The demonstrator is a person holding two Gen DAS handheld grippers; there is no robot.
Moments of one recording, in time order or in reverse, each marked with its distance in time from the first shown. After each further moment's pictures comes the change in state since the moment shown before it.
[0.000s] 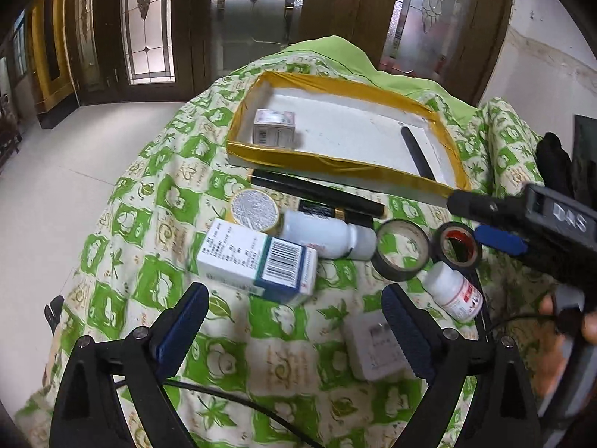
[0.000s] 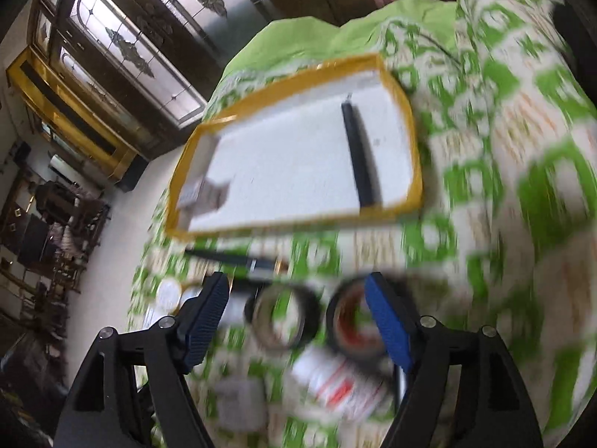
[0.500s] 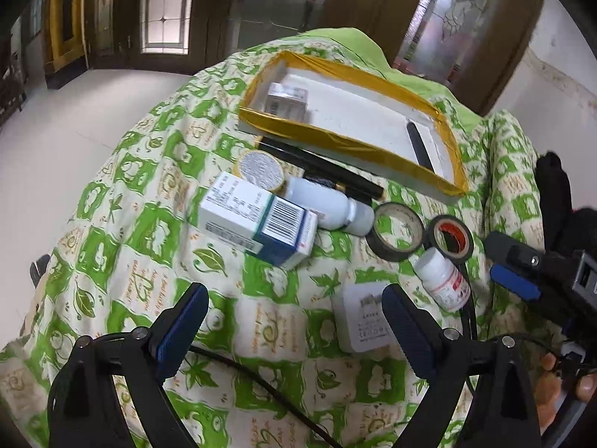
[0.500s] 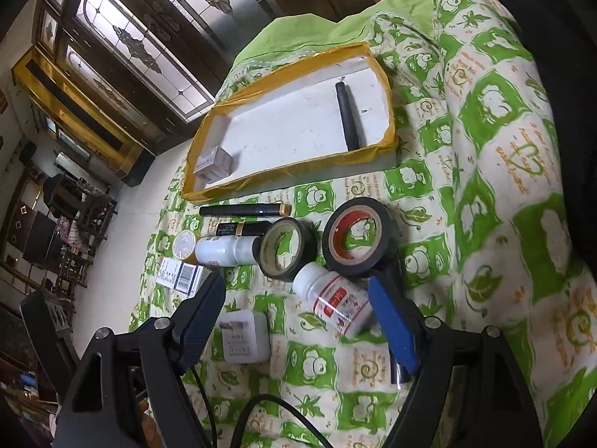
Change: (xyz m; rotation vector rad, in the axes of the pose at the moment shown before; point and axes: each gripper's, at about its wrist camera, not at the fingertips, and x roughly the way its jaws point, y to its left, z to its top) left arm -0.002 0.002 -0.018 -0.105 0.054 -0.033; right arm -0.036 -0.005 -0.041 0.003 0.003 0.013
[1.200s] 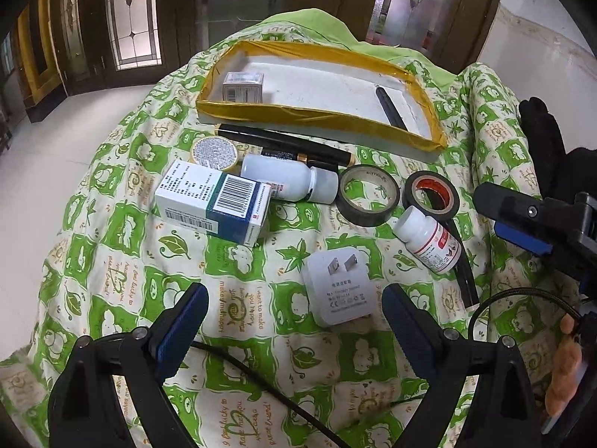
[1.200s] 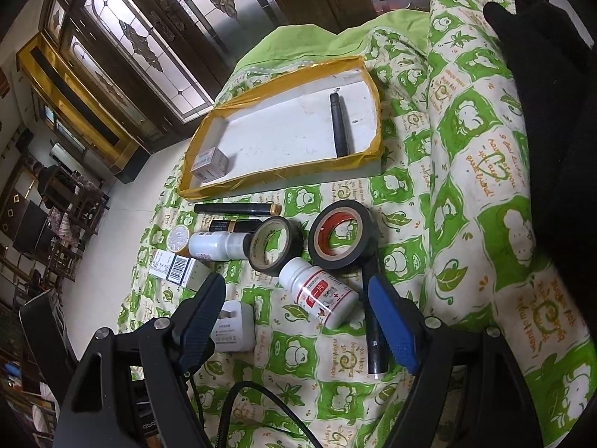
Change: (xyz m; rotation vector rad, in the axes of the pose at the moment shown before) left arm 0.004 -0.029 -0.013 0.136 0.042 0.010; right arm -0.013 -0.004 -0.005 -0.044 -0.022 -0.047
